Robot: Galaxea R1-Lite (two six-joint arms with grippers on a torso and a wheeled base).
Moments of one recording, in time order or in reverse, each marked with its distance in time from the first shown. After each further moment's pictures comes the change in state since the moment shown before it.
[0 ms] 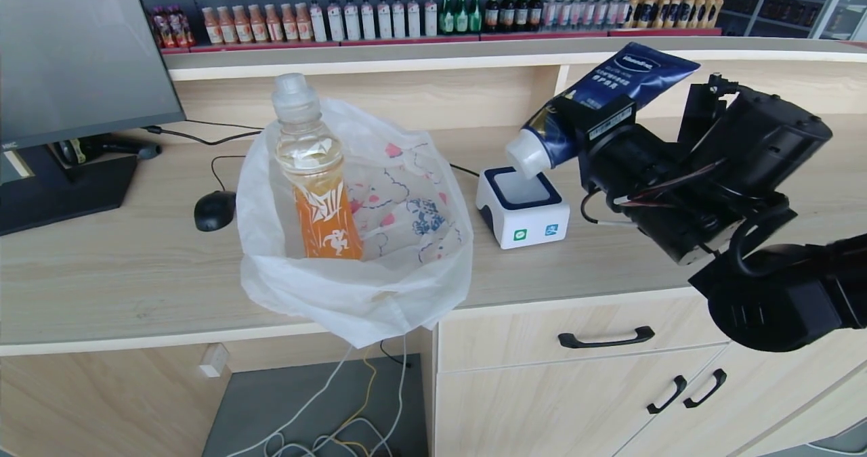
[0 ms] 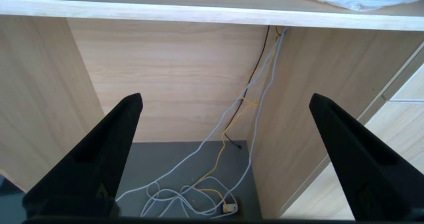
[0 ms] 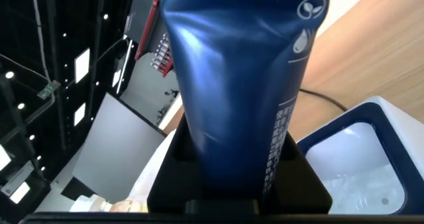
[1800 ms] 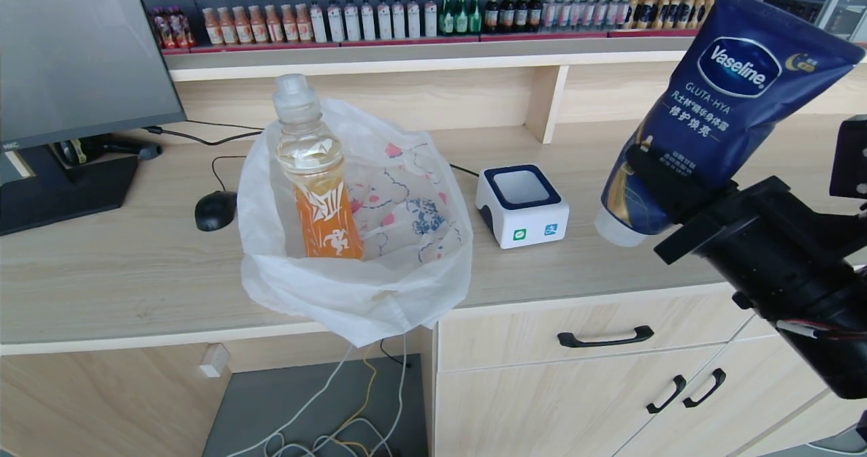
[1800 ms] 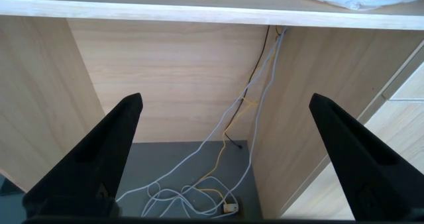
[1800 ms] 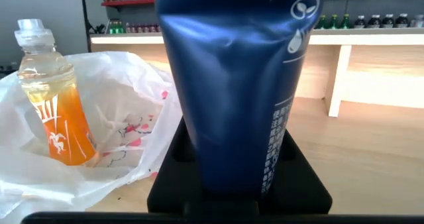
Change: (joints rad) left arm -0.001 0.000 0.000 0.000 0.000 0.003; right arm 0.016 -0.266 0.550 -0.381 0.113 -0.964
